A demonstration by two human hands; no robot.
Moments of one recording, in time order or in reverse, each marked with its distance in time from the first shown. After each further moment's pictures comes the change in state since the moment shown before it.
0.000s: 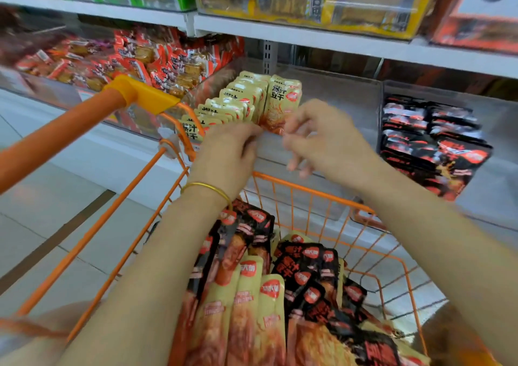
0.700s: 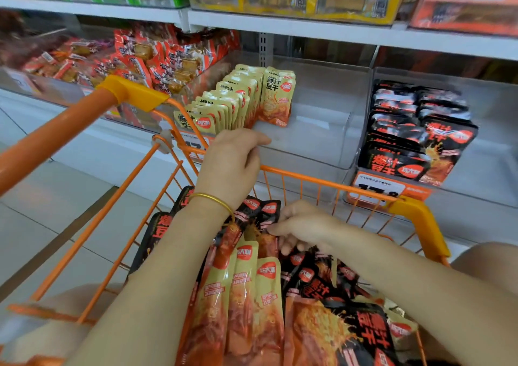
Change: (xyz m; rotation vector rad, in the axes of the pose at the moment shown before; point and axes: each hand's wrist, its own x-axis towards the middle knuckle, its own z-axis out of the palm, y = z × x) left_hand -0.033 0.016 0.007 -0.083 0.047 0.086; right_hand -0.063 0.082 0.052 0.066 -0.428 0.626
